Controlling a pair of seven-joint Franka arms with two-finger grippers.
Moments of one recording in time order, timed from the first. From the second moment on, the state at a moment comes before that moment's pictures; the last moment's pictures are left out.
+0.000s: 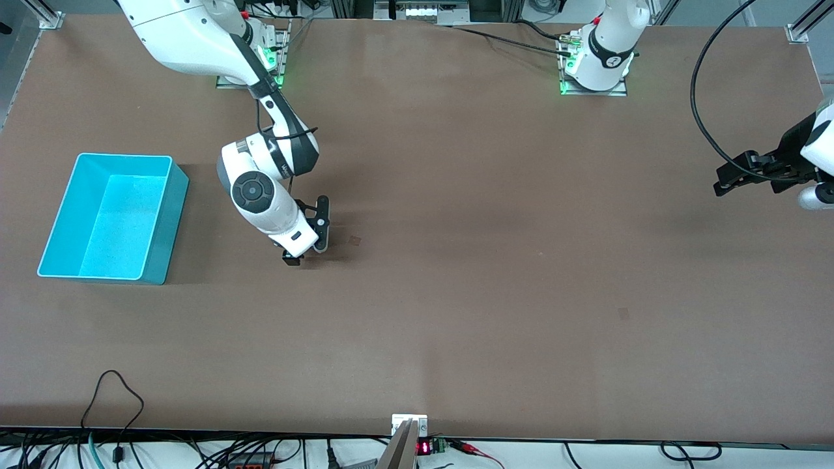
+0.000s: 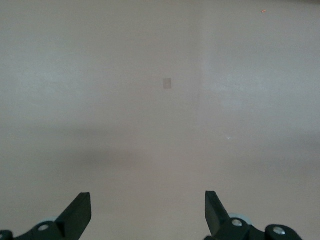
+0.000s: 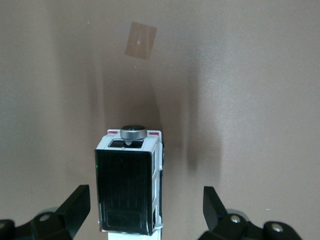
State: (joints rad) left arm 0.01 0.07 0.00 -1.55 0.00 1.64 -0.06; right arm 0.38 0.53 0.03 -1.89 -0.07 2.34 -1.11
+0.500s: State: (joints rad) left arm 0.02 0.04 0.00 -1.61 0.00 1.68 -0.06; right arm 0.38 0.54 0.04 -1.90 -0.07 2.34 -1.11
